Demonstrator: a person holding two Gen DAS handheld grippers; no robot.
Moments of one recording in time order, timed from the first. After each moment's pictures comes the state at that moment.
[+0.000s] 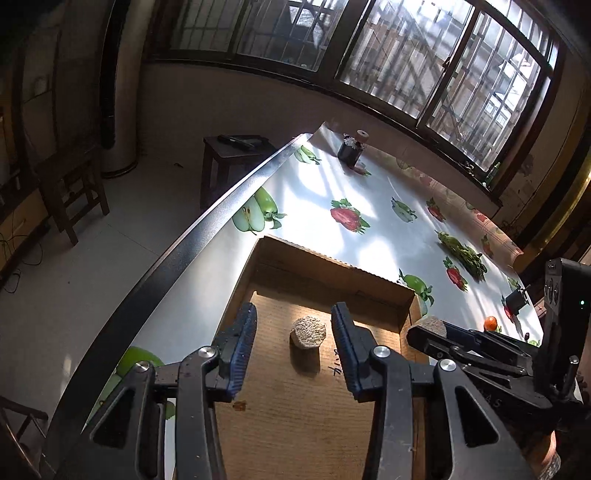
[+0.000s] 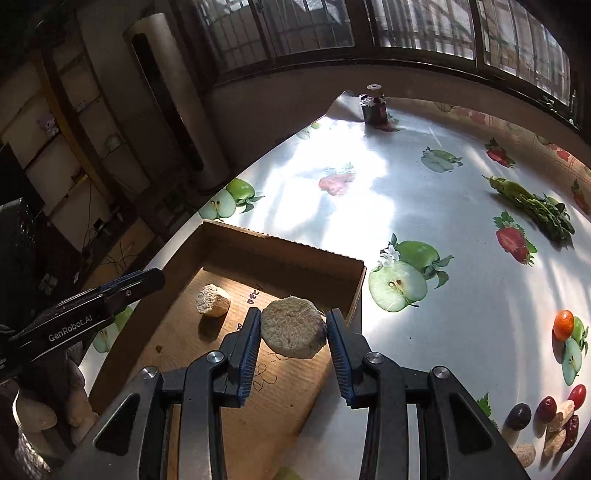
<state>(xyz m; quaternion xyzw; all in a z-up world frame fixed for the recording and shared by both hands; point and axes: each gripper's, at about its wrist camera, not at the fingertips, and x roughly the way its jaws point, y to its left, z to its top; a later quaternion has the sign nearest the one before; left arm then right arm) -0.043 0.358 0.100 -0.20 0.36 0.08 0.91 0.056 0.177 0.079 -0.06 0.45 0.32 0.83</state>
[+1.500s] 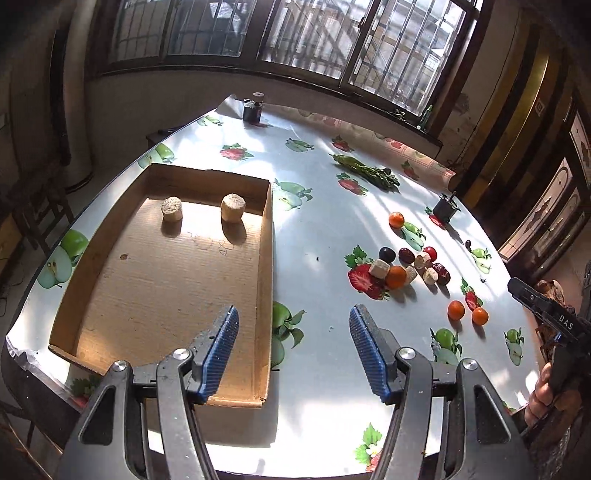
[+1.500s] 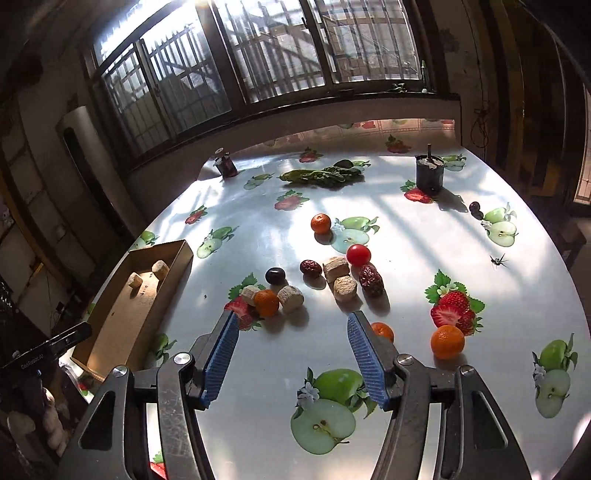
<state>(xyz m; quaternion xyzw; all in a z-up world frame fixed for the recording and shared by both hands) -0.146 0.173 0.110 -0.14 0.40 -0.02 0.91 -0.089 -0.157 0.127 0.09 0.36 0.15 0.92</state>
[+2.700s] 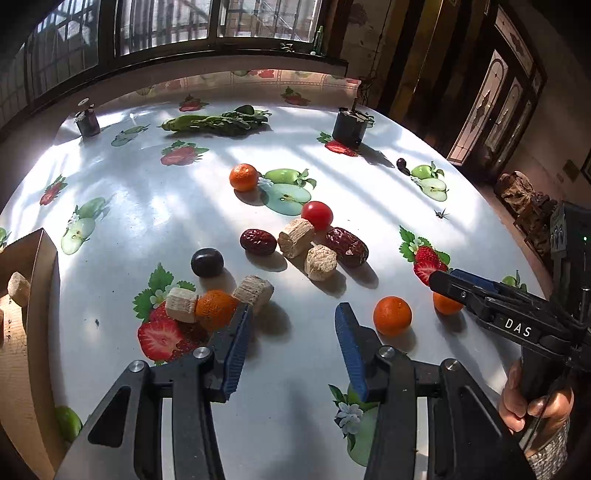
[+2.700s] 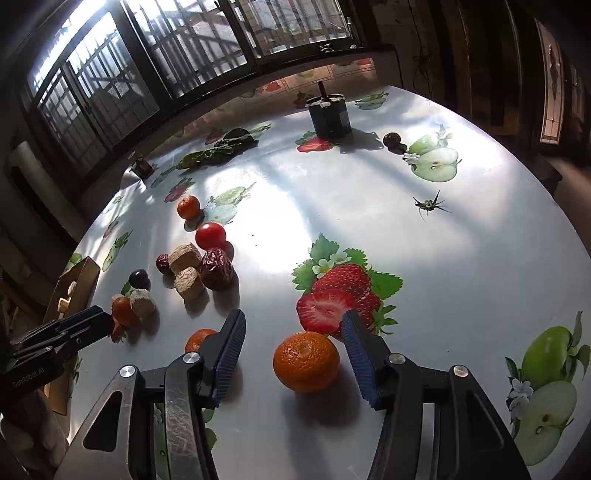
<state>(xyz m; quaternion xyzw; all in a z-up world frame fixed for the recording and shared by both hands) -0.018 -0.038 0.056 0.01 0.44 -0.19 0.88 -0.028 -0.256 0.029 0.15 0.43 0.08 0.89</state>
